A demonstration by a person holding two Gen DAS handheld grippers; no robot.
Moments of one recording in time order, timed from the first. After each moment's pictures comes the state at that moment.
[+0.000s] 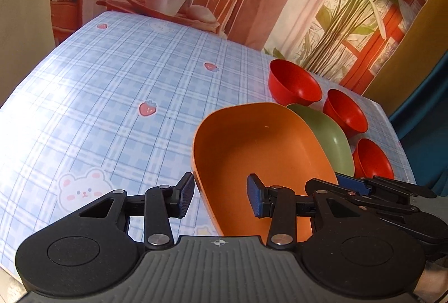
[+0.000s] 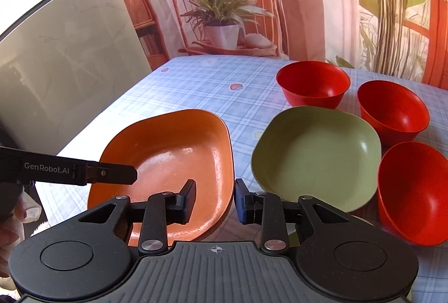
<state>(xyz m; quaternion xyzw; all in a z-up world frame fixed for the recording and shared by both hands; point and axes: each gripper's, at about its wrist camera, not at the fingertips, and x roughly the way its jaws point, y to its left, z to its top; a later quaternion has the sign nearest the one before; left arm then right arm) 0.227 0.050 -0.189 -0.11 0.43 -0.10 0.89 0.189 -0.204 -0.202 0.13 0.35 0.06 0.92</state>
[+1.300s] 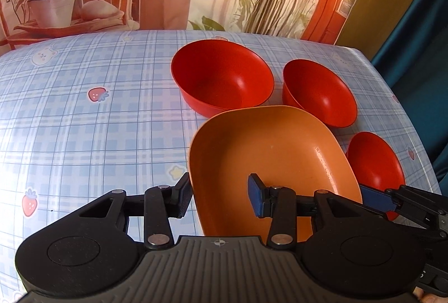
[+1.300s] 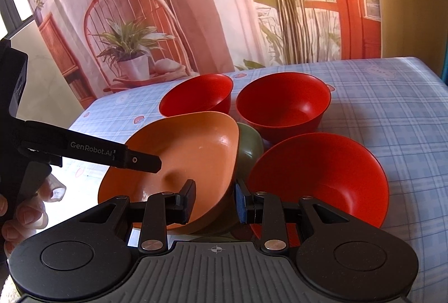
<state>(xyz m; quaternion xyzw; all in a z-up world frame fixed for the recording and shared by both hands) 0.343 -0.068 -0.229 0.01 0.48 -0.20 0.85 0.185 -0.302 -0.229 0.20 0.33 -0.08 0.92</state>
